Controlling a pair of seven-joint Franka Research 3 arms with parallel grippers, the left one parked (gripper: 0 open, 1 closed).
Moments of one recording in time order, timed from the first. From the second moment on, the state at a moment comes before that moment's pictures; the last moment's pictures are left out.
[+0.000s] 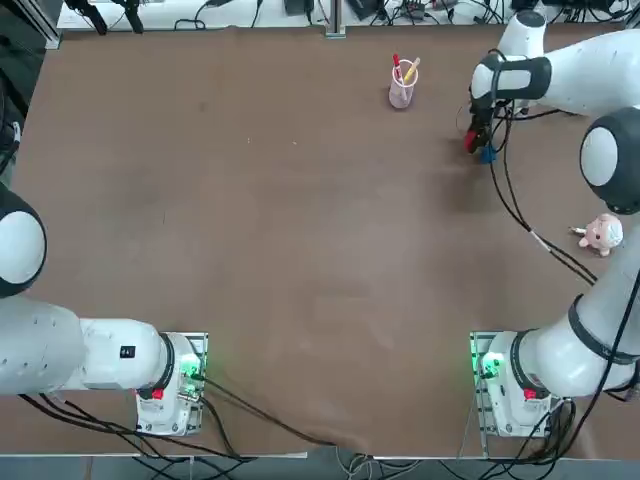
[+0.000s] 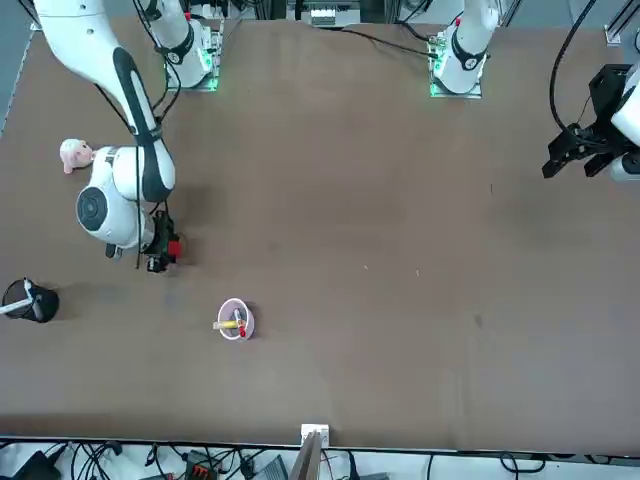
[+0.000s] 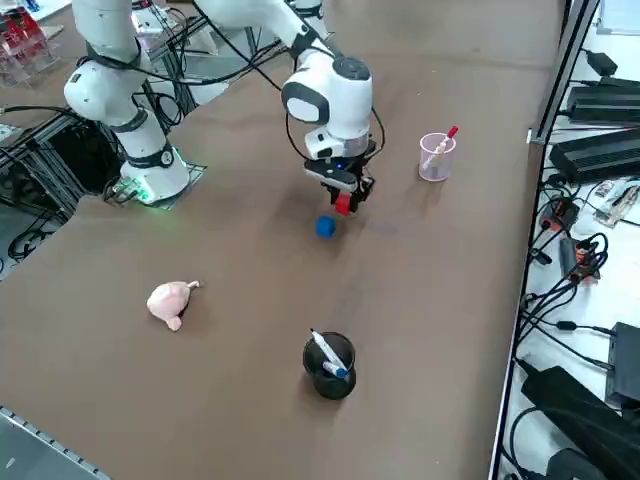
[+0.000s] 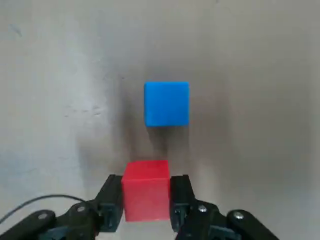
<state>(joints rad) 0.21 0.45 -0.15 -2.03 0.12 2.37 1.65</state>
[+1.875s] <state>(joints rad) 0.18 0.45 -0.16 -2.11 0.12 2.47 1.64</state>
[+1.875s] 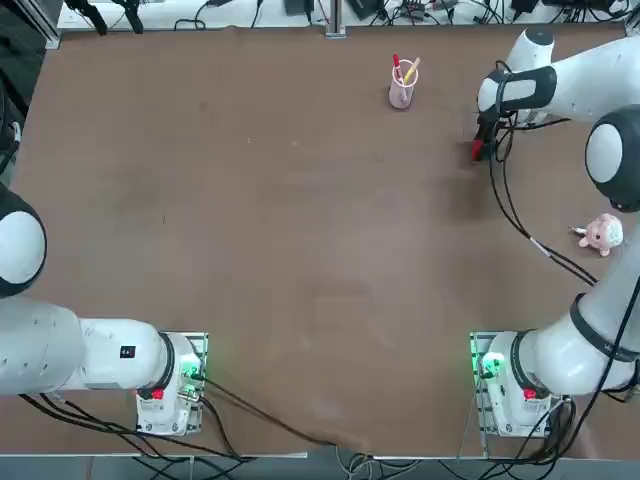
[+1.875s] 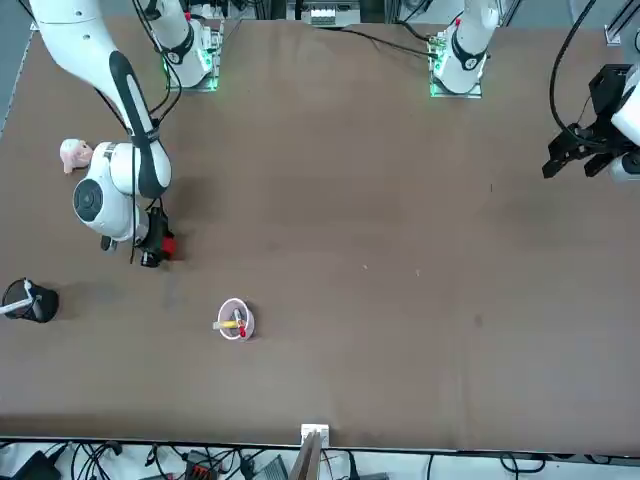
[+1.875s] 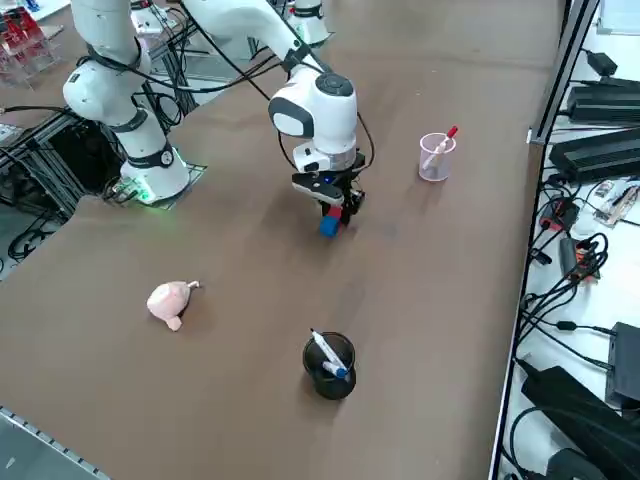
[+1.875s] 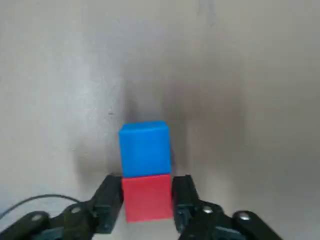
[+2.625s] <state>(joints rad) 0.18 0.31 -0.16 -1.95 0.12 2.12 1.39</state>
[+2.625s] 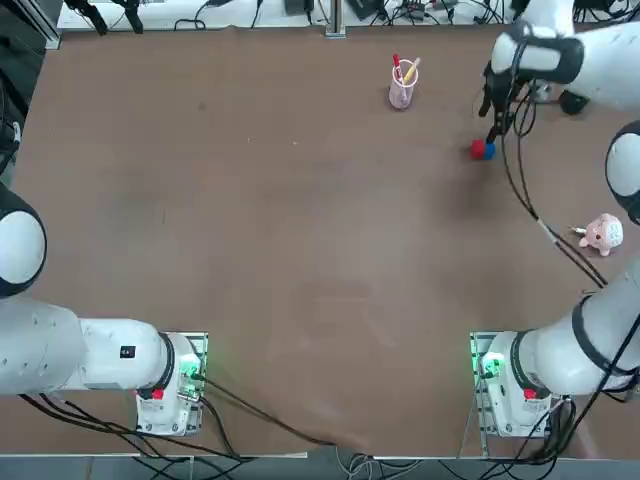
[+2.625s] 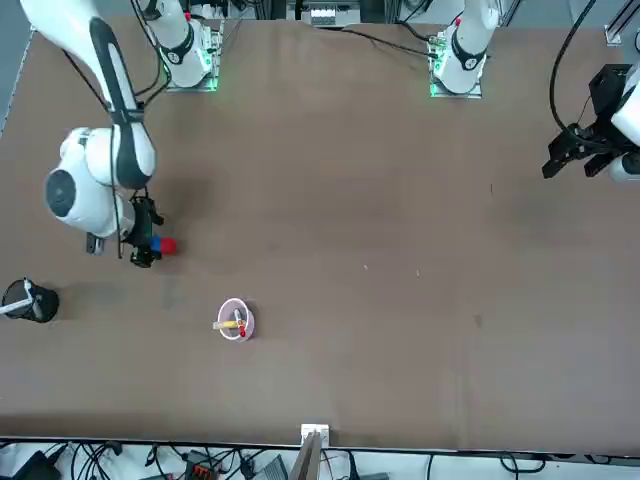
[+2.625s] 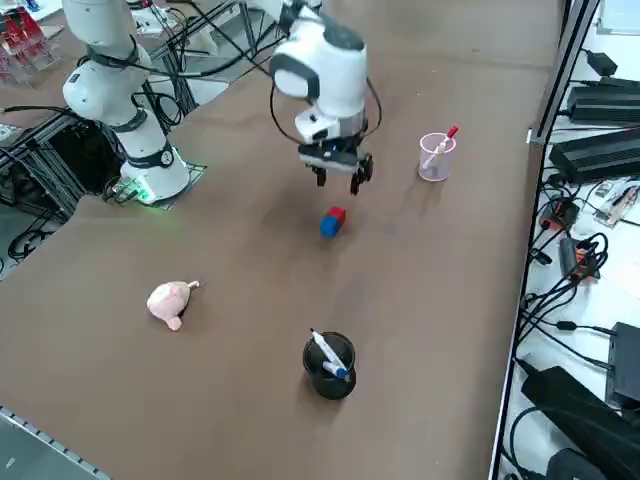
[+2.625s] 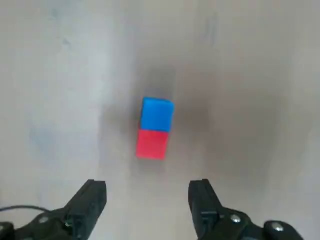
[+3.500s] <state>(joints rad) 0.12 0.26 -0.16 -1.55 0.11 1.67 0.55</state>
